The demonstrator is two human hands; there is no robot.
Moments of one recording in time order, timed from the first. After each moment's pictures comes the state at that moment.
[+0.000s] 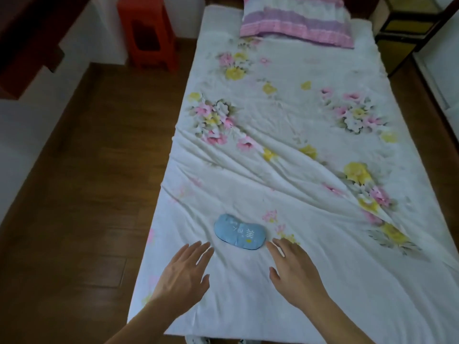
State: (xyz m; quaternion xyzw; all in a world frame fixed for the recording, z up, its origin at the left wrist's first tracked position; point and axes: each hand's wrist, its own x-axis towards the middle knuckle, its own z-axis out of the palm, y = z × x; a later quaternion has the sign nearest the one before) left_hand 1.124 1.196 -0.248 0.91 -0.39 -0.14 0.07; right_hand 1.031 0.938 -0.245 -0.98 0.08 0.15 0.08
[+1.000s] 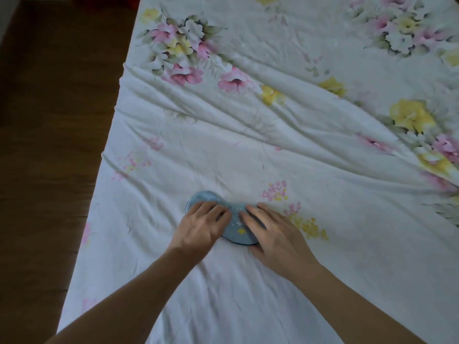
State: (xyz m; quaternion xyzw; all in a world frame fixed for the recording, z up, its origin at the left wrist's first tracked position) left_hand 1.195 1.081 -0.488 0.87 -0.49 -0.03 0.08; right_hand 1.088 0.898 -0.480 -0.99 -0.02 0.09 0.15
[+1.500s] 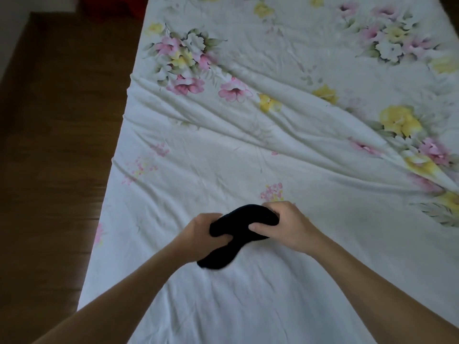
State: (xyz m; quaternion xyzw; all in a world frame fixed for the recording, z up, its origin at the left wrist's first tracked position) left_hand 1.194 1.083 -0.430 0.82 -0.15 -0.42 0.37; right_hand 1.113 0.866 -0.432 -0.84 0.15 0.18 0.50
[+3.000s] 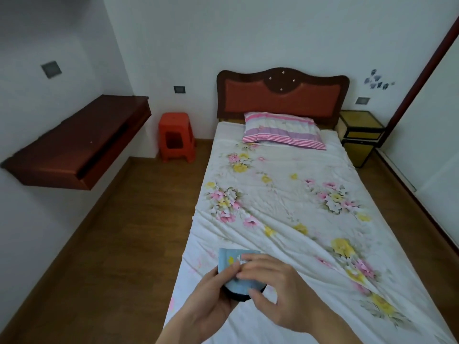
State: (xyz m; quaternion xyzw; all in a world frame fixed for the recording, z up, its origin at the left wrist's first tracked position) left_hand 1.122 1.177 0.032 0.41 0.08 -0.43 0.80; right_hand 1.059 0.997 0.044 -0.90 -0.16 -0.09 0.40
